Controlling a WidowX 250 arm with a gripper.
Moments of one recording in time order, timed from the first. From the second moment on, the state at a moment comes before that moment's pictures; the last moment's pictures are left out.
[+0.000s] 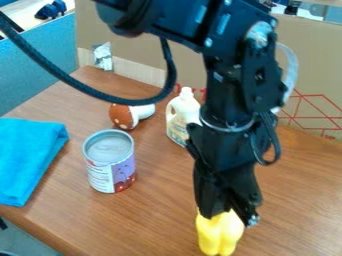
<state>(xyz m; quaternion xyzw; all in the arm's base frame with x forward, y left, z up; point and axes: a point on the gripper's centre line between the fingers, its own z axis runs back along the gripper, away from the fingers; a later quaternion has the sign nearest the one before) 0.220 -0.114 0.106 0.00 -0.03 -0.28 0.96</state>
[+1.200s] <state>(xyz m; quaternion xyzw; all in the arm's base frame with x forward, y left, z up) 0.239 0.039 0.169 0.01 -0.10 -0.10 0.99</state>
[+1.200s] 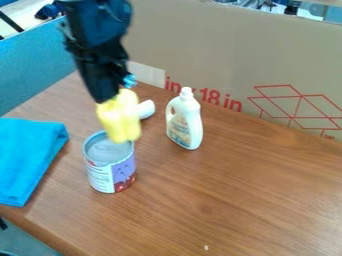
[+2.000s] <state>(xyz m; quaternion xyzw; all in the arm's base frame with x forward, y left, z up) 0.281 0.147 0.142 -0.02 -0.07 0.05 1.00</state>
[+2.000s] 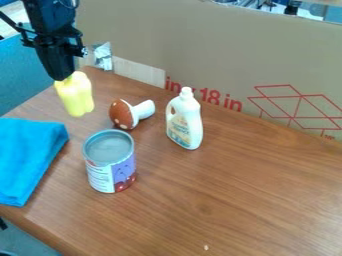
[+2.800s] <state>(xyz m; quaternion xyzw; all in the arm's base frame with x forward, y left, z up) 0.317 0.195 0.113 0.02 0.02 0.10 0.99</state>
